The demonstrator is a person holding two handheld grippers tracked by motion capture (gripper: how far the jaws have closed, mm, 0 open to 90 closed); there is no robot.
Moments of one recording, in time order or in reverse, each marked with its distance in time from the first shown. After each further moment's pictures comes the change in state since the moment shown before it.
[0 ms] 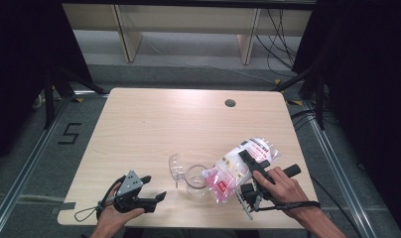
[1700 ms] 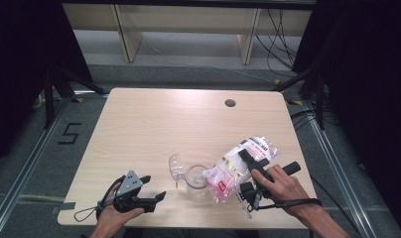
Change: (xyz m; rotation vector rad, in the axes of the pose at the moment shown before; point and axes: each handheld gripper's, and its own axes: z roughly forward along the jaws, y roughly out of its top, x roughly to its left) left arm 0.000 0.000 -0.001 -0.004 0.007 0.000; right arm -0.009 0.001 0.001 -0.006 0.021 -0.067
